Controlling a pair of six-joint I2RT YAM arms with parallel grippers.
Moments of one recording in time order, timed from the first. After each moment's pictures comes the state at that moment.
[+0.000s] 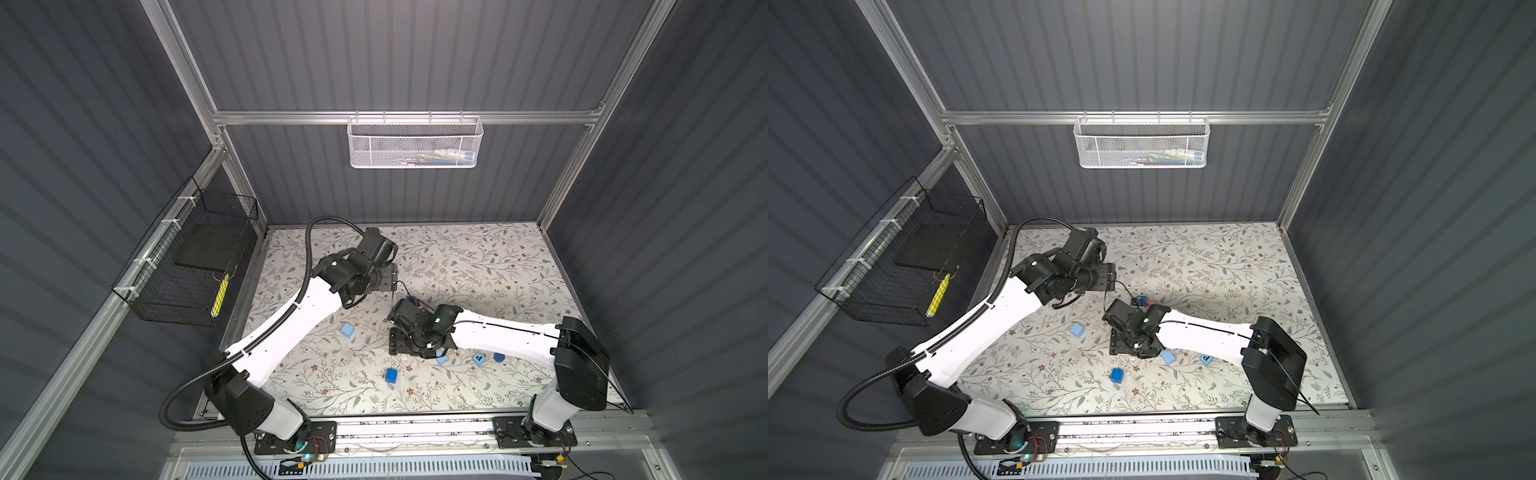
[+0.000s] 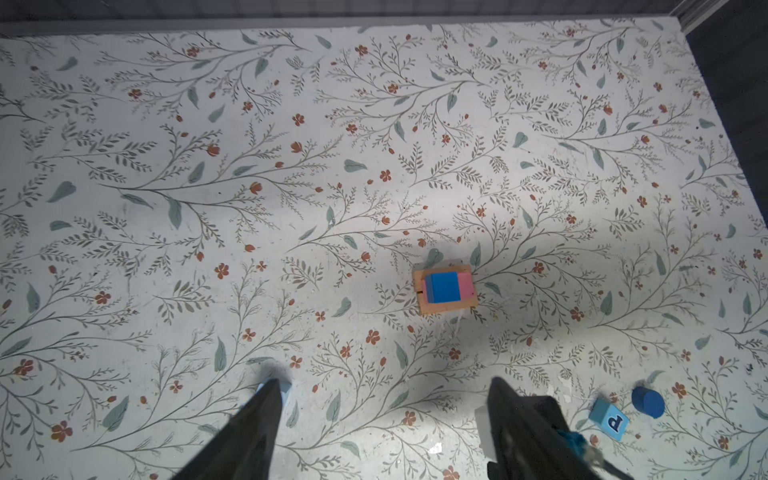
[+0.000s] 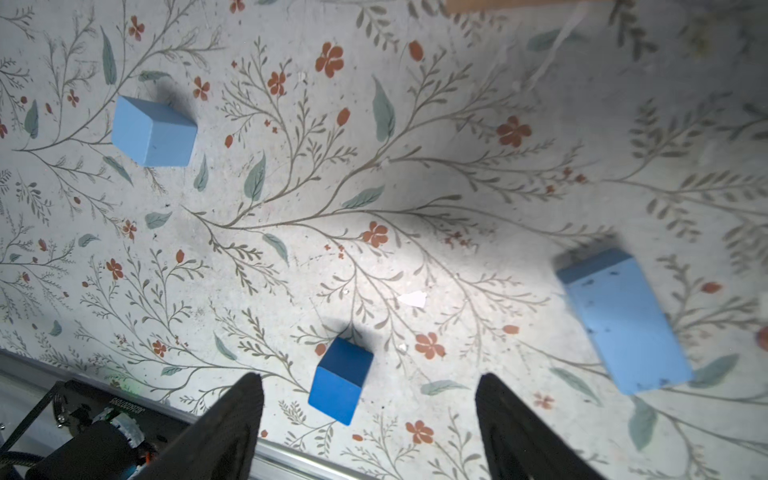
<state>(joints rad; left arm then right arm) -0.74 1.46 1.53 -0.95 -0.26 -0.48 1.08 1.71 1.23 -0.72 0.05 1.05</state>
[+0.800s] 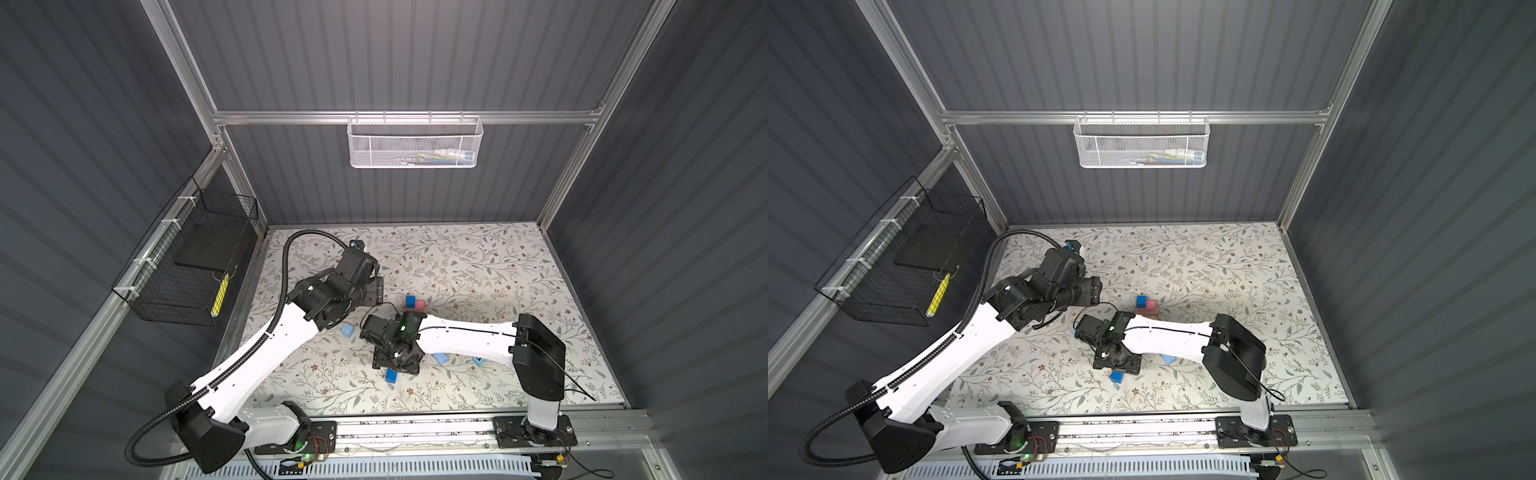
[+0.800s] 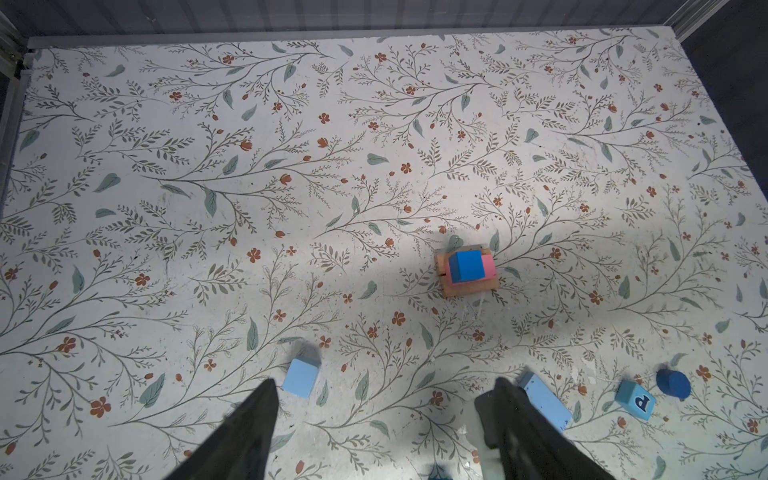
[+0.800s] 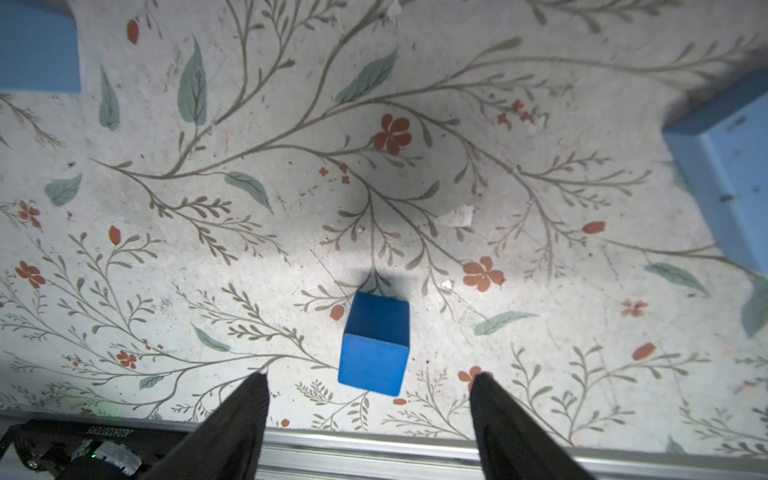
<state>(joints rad) -0.74 1.27 1.33 -0.90 -0.28 -0.45 1.18 1.91 1.45 -0.94 0.01 1.28</state>
